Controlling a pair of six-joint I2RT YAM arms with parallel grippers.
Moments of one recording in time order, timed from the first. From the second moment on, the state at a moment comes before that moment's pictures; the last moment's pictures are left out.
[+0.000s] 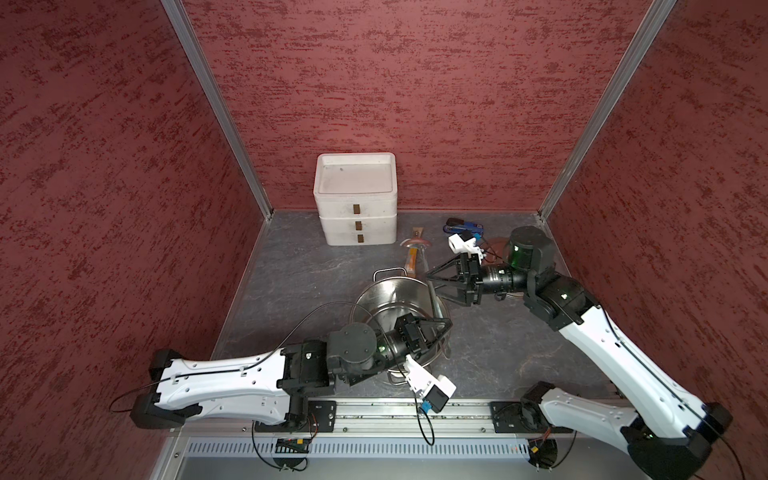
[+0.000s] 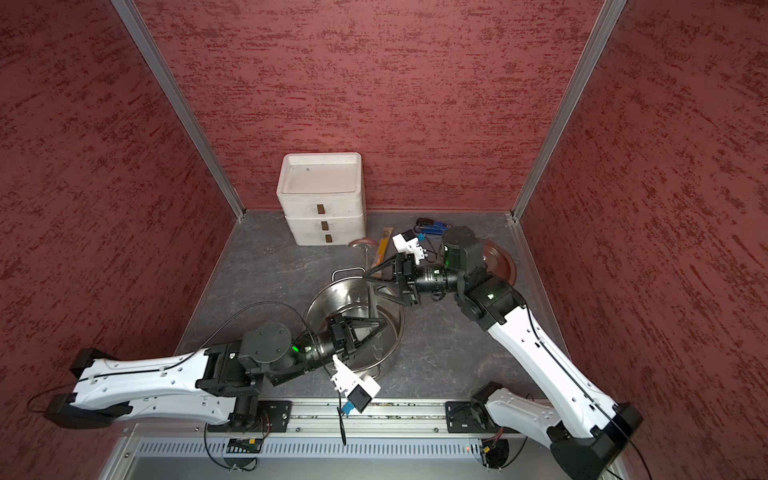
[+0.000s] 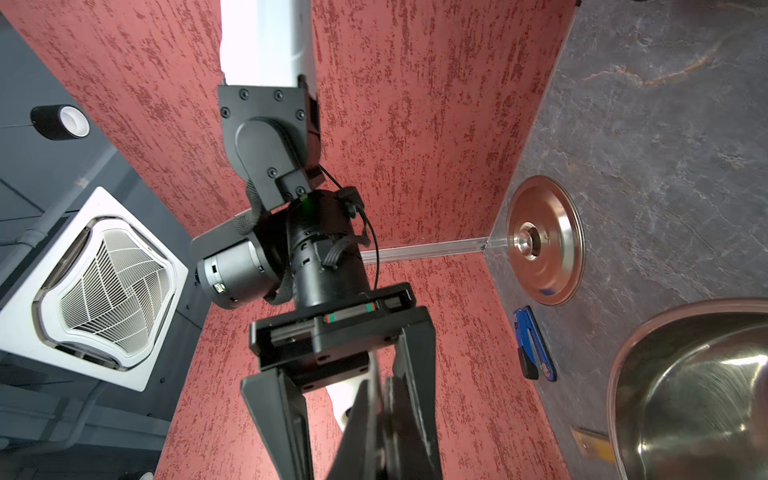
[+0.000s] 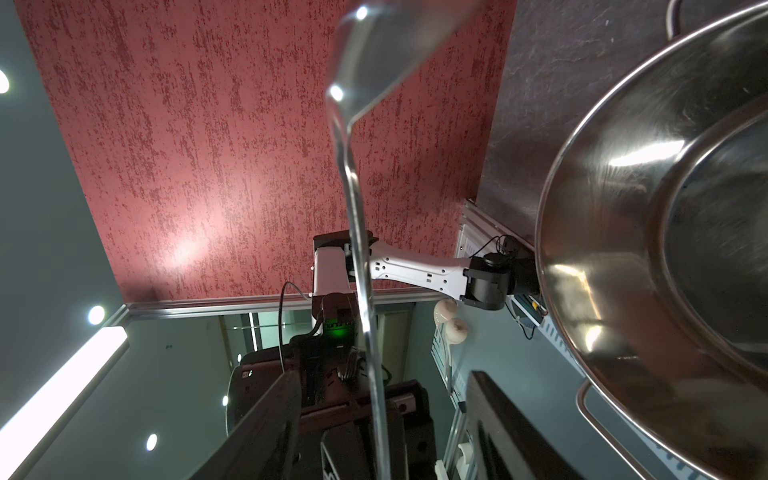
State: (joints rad) left arm -1.46 0.96 0.97 -0.04 -0.32 1.62; right arm 0.61 1.09 1.21 -0.38 -0.94 1.26
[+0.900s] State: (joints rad) left arm -1.40 0.84 0.82 0.21 -0.42 1.24; right arm 0.40 1.05 1.29 -0.57 -0.84 1.00
